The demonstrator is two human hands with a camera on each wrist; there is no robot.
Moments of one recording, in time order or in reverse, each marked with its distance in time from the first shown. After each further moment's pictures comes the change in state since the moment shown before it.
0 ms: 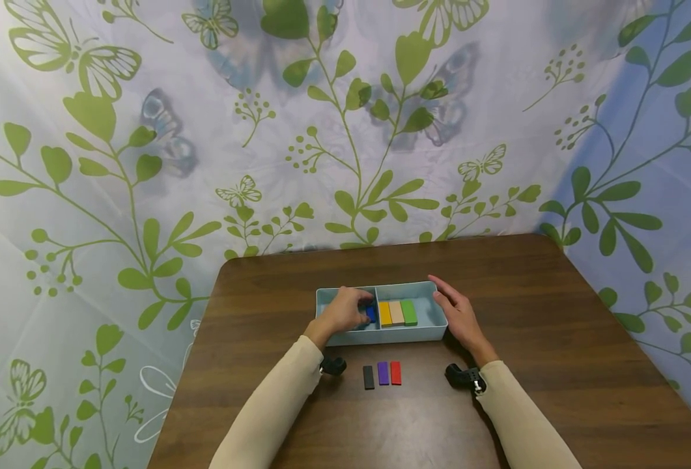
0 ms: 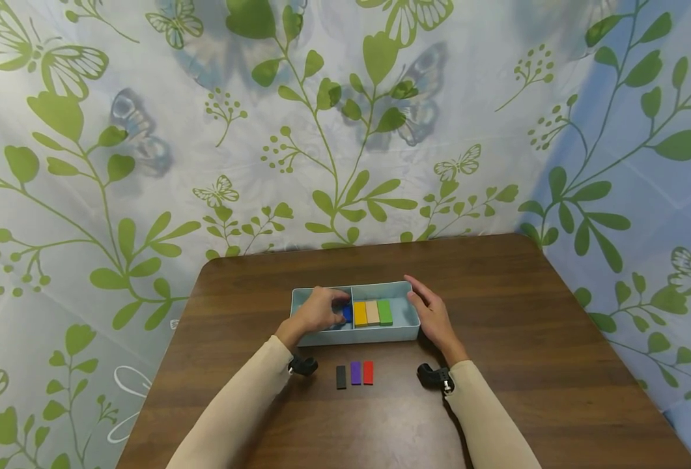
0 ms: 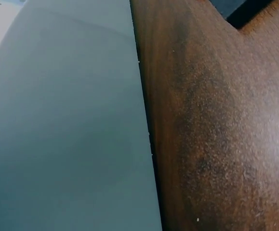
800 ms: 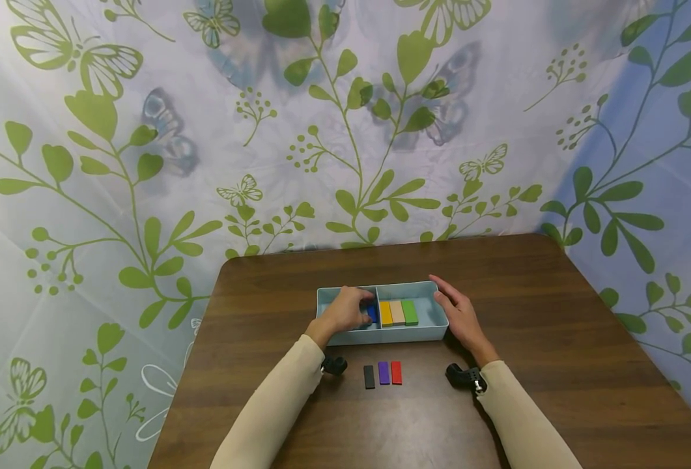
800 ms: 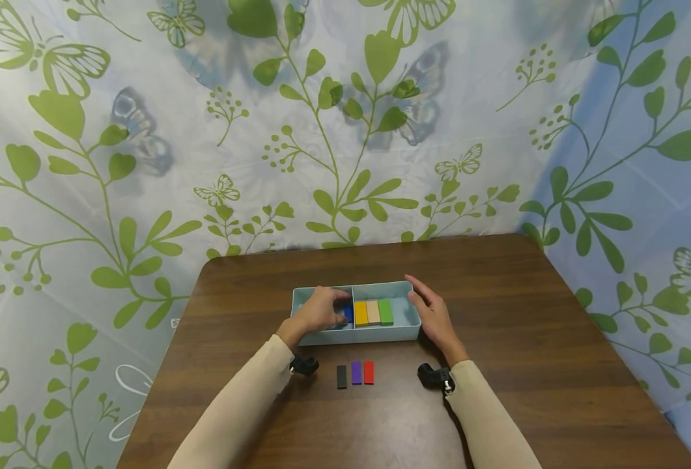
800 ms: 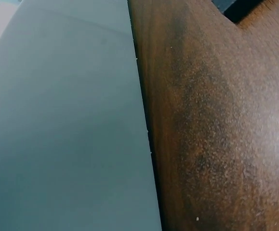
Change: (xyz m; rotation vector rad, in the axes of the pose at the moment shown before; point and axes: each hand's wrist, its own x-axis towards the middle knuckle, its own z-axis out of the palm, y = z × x) left_hand -0.005 0.014 -0.006 0.017 -0.006 -0.012; right_hand -0.001 -0.007 0.001 0.000 -0.001 0.015
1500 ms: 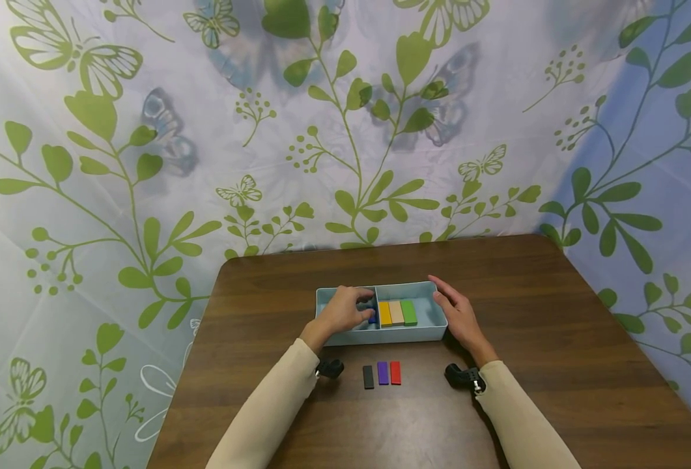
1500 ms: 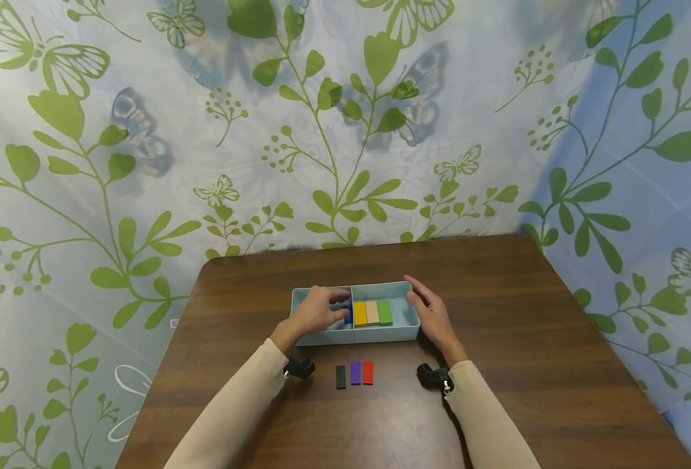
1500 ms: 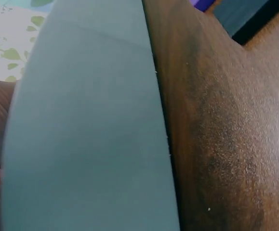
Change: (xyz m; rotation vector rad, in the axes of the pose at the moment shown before) left_hand -0.009 0.007 -0.008 -0.083 0.042 0.010; right_hand -0.001 0.000 -0.001 -0.008 -0.008 -0.015
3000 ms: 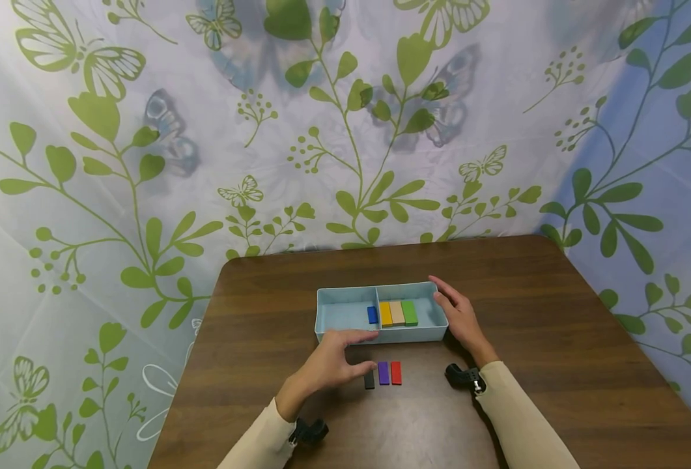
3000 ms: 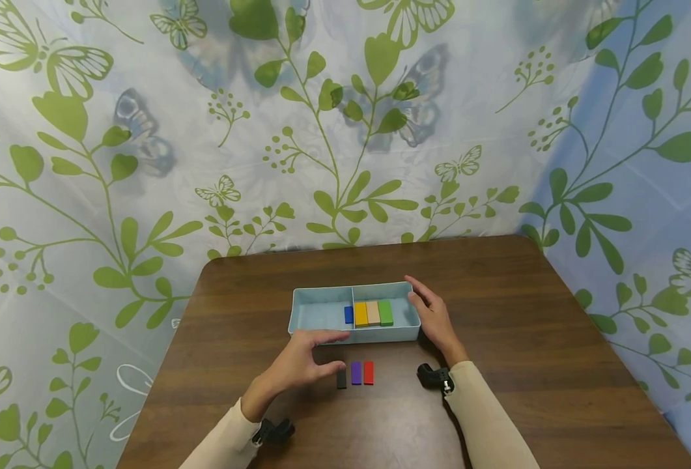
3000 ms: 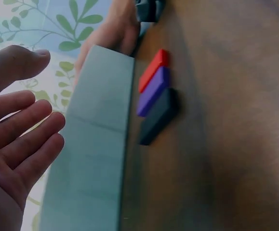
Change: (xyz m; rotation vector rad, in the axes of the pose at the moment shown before) left_hand -0.105 0.036 0.009 -0.161 0.057 0.251; right_hand 0.000 0.000 0.000 -0.004 -0.002 0.017
